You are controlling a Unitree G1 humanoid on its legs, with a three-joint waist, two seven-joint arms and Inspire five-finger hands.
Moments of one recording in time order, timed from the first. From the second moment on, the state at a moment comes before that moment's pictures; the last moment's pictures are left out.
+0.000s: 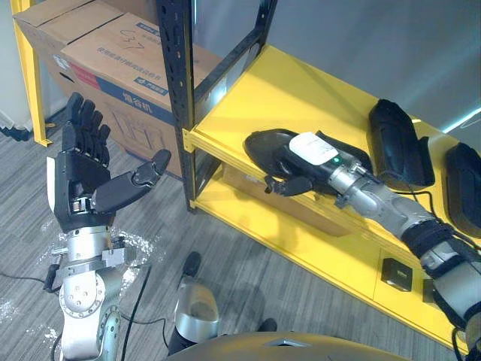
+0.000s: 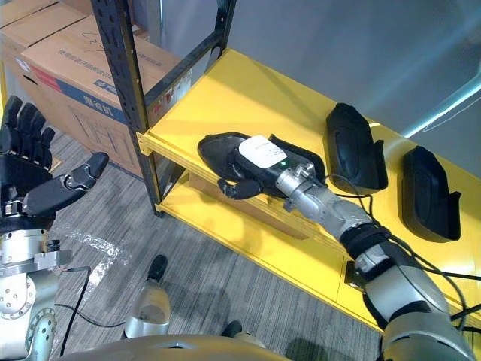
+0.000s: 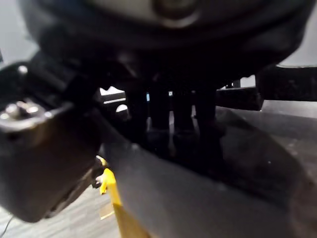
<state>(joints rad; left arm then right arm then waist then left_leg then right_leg) 0.32 0.25 0.18 -0.48 -0.35 -0.30 0.10 -0.63 -0.70 0.61 0.58 -0.54 -0.49 -0.26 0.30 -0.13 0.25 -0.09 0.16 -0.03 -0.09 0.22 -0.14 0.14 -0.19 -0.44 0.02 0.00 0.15</state>
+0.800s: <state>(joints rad) 0.32 0.11 0.05 -0.47 -0.35 -0.23 0.24 -1.15 -0.57 0.38 1.00 -0.06 0.05 -0.26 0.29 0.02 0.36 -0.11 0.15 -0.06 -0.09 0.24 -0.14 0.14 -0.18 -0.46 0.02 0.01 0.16</state>
